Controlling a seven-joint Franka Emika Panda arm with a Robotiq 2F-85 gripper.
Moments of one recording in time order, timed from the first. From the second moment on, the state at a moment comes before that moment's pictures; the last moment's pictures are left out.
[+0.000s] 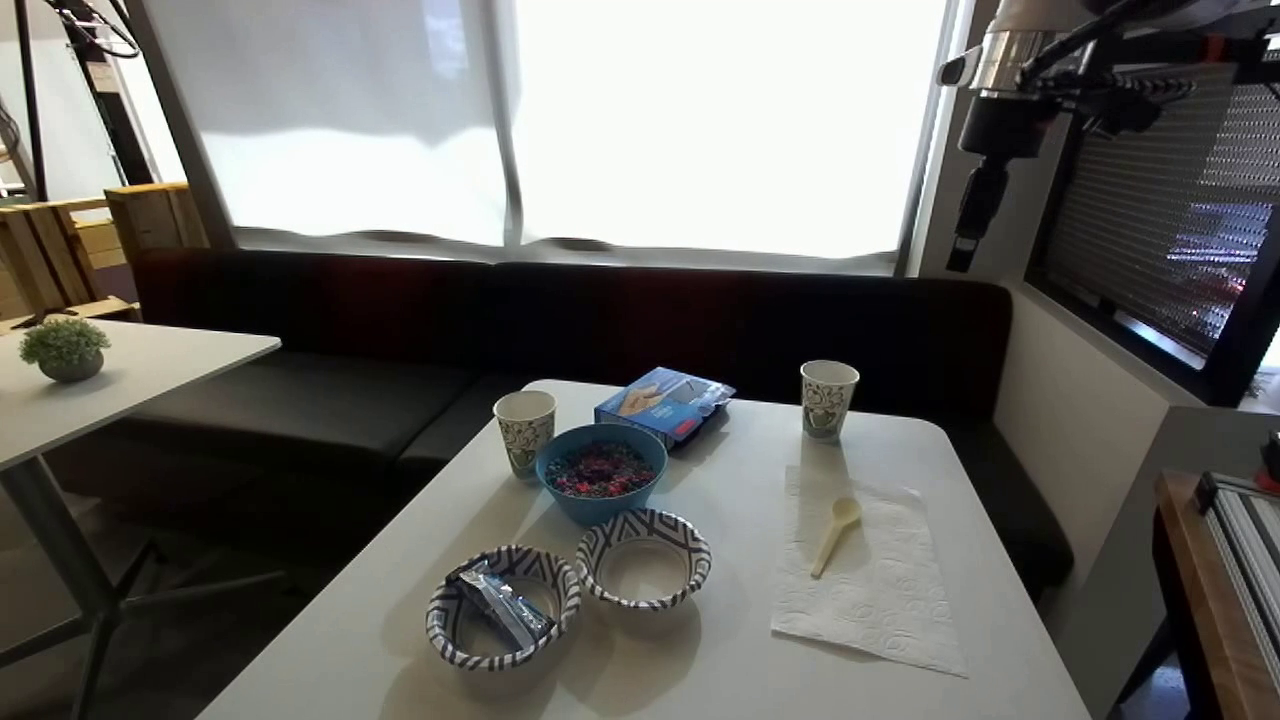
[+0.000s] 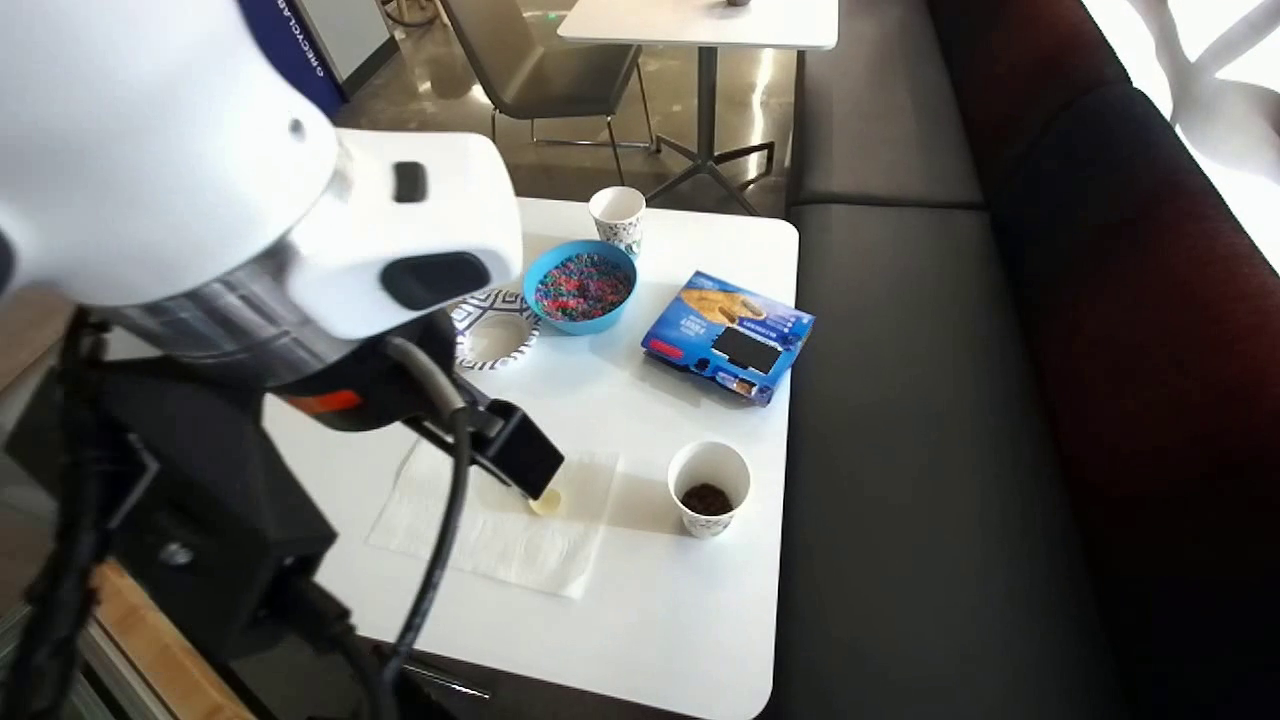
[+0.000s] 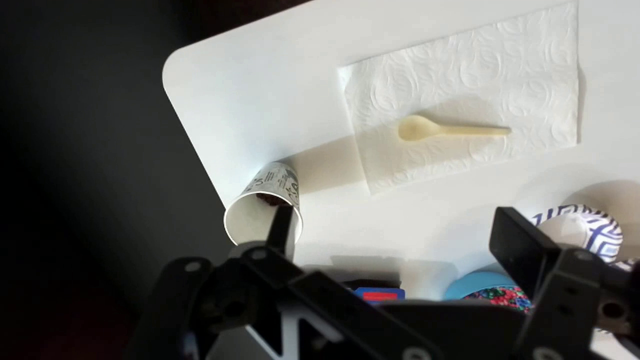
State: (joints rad) arm -0.14 -0.47 -0.29 -2.69 -0.17 2.35 -0.35
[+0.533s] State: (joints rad) arm -0.13 -0.08 -0.29 -2.53 0.02 2.59 -0.35
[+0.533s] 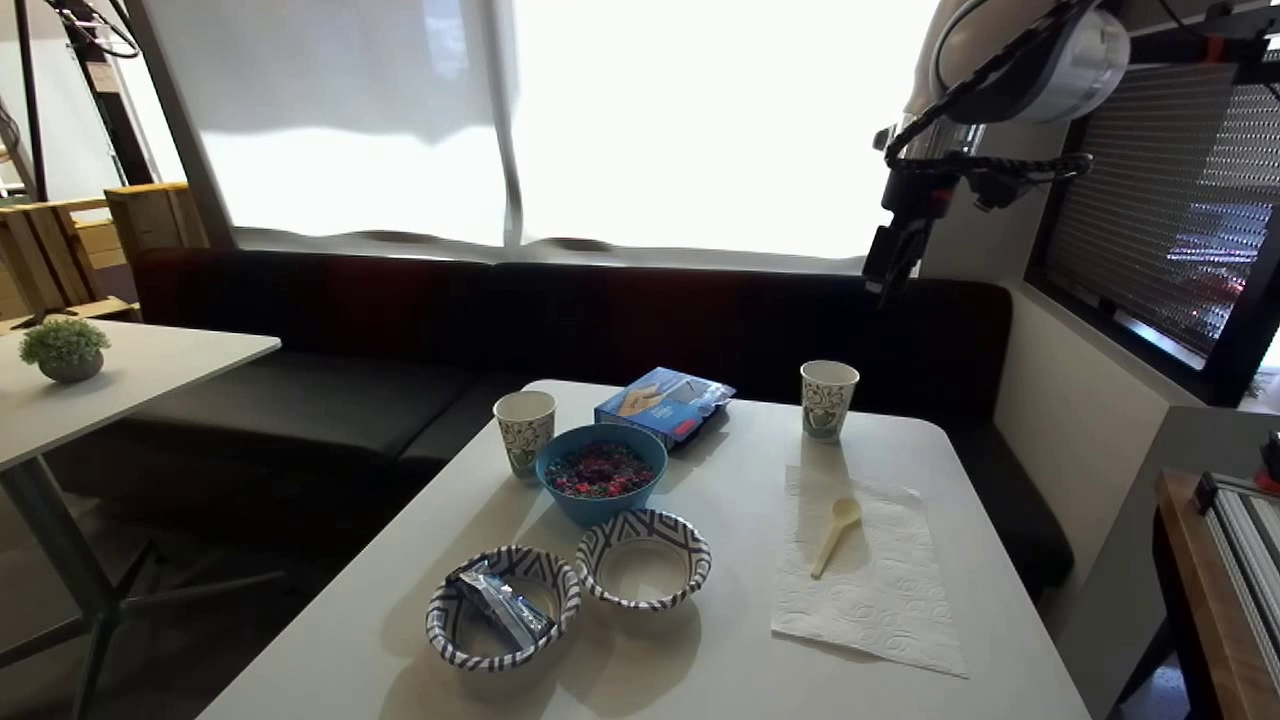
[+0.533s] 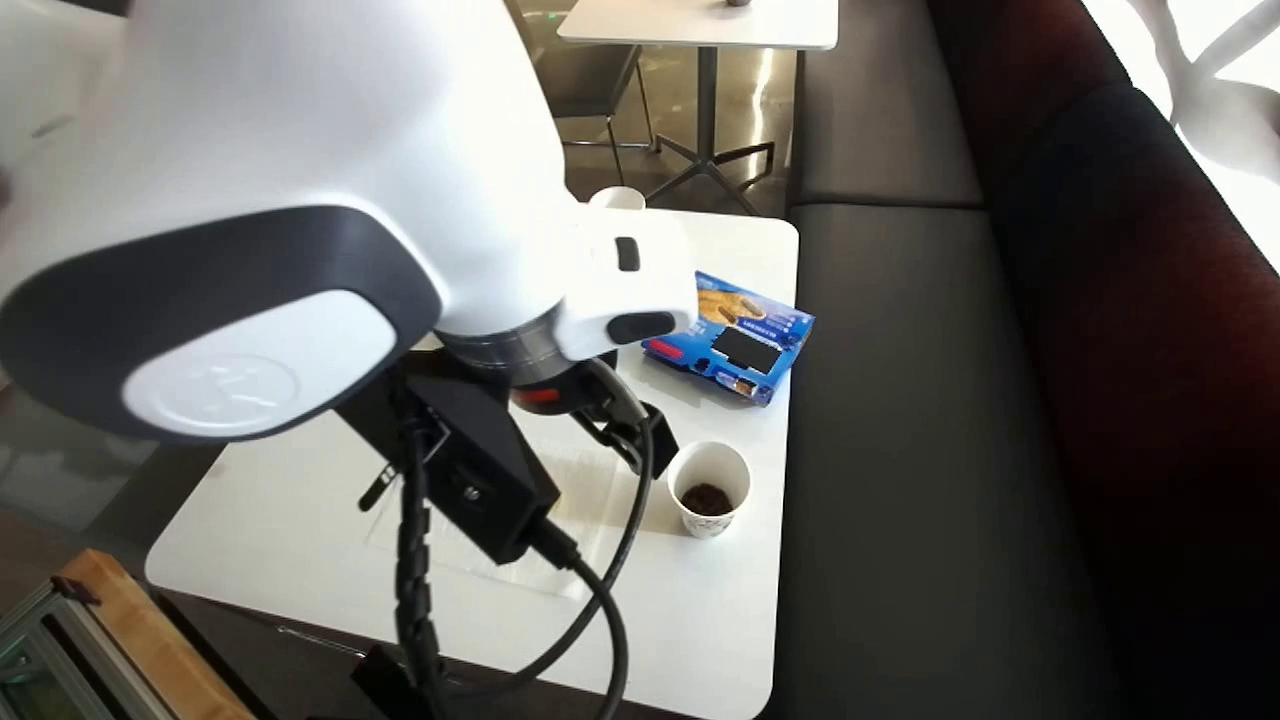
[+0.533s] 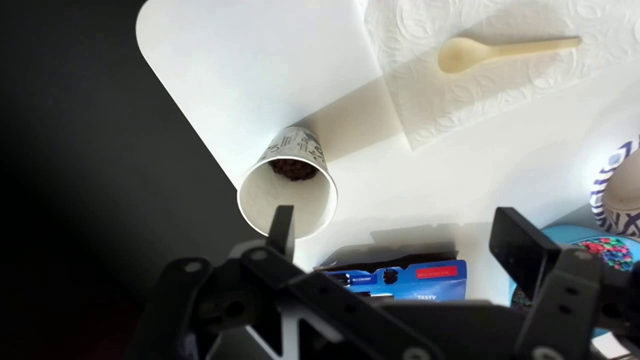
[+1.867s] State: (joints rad) arm -0.27 0.40 -0.14 -2.28 0.09 2.73 -0.29
